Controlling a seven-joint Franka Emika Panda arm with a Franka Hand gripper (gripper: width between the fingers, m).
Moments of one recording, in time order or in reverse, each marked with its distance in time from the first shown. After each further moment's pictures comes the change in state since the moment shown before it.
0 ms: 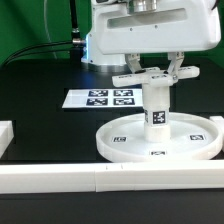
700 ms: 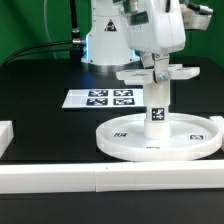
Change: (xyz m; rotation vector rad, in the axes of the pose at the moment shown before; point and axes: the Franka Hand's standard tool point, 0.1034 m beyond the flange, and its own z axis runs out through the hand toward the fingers) arm -0.005 0.003 -0.002 0.035 -0.058 0.599
